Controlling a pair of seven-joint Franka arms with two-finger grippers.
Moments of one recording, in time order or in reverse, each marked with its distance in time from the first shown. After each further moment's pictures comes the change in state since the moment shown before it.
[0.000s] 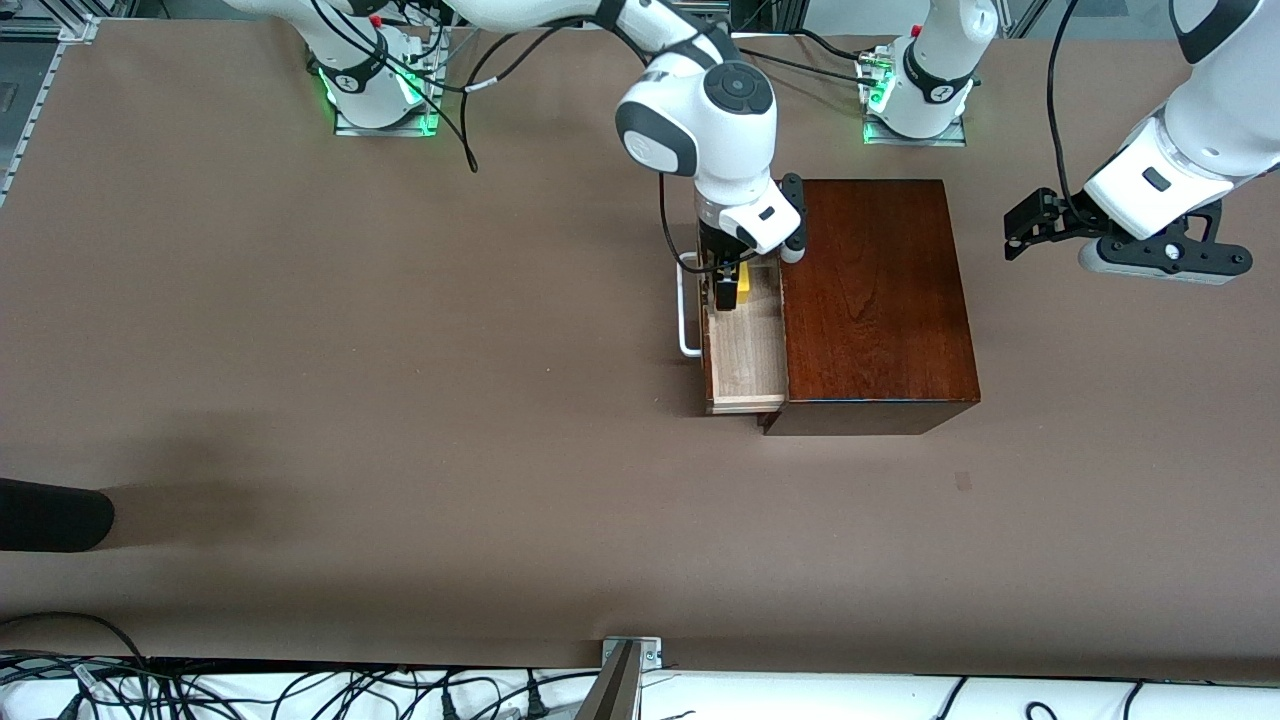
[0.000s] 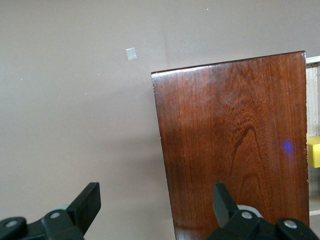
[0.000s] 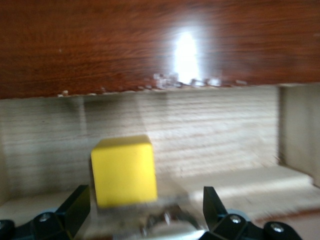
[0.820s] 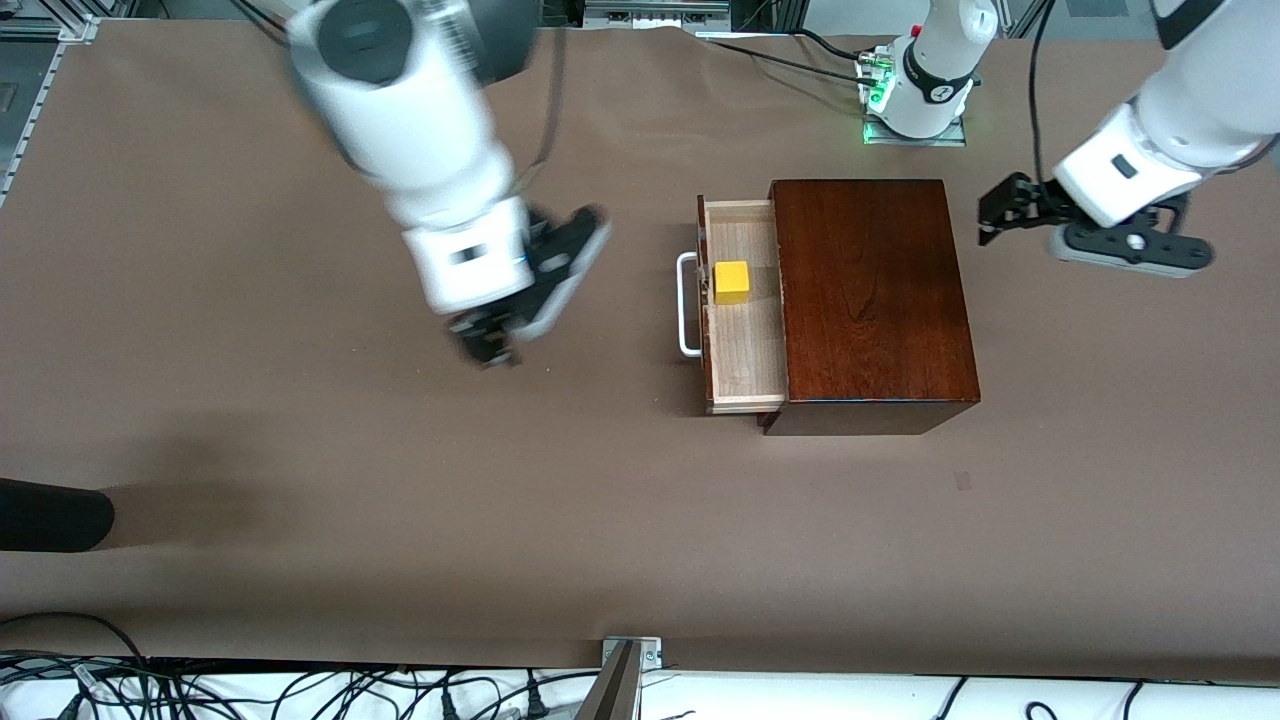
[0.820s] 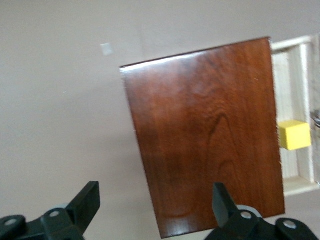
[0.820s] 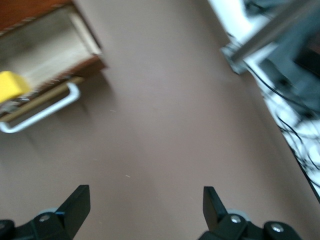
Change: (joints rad) left arm -0.008 0.010 -0.064 0.030 -0.051 -0.056 0.021; right arm -0.440 -0.276 -0.015 0.062 0.158 -0.273 -0.011
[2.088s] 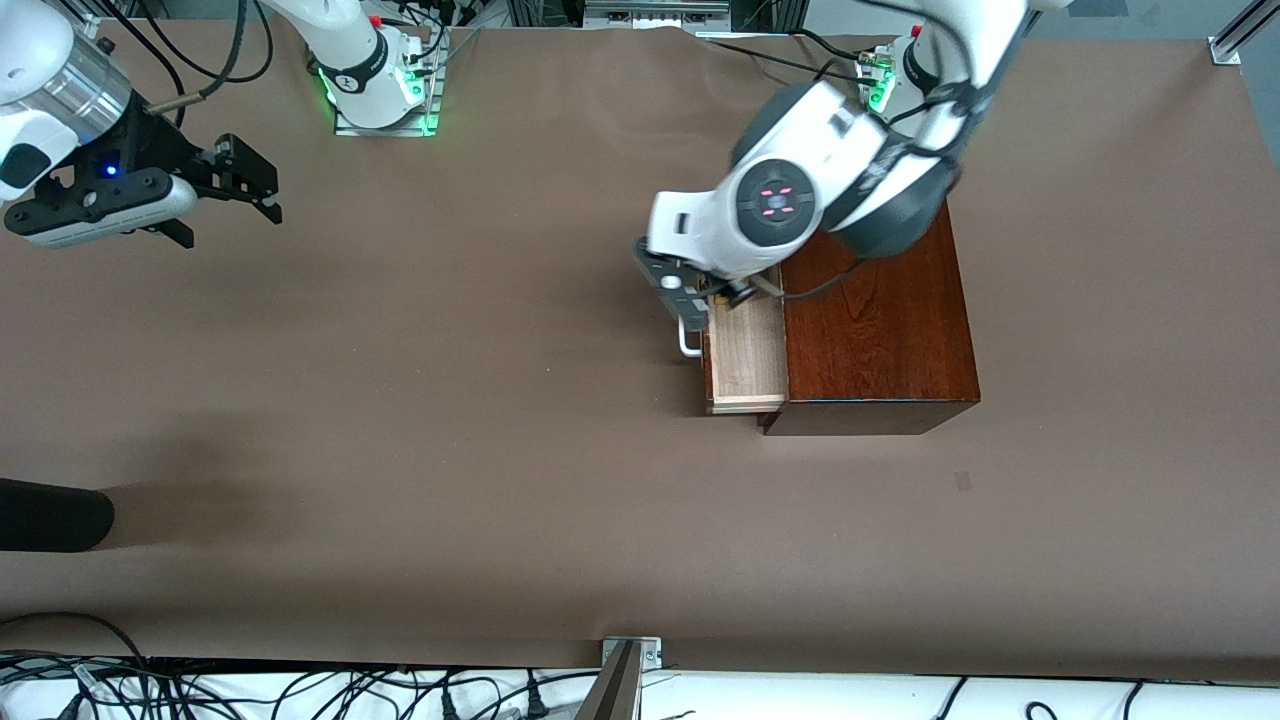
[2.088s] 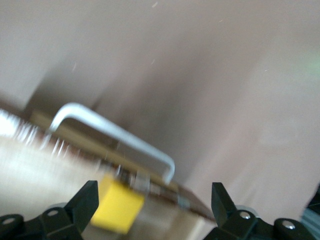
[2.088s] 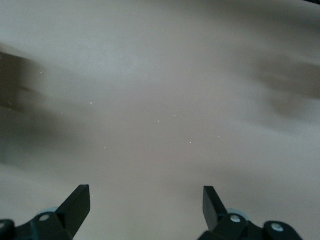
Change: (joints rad) left arm -0.448 0.572 -0.072 0.327 -0.161 0.169 0.379; right arm -0.222 -0.551 -0.135 -0.602 0.068 -0.107 0.416
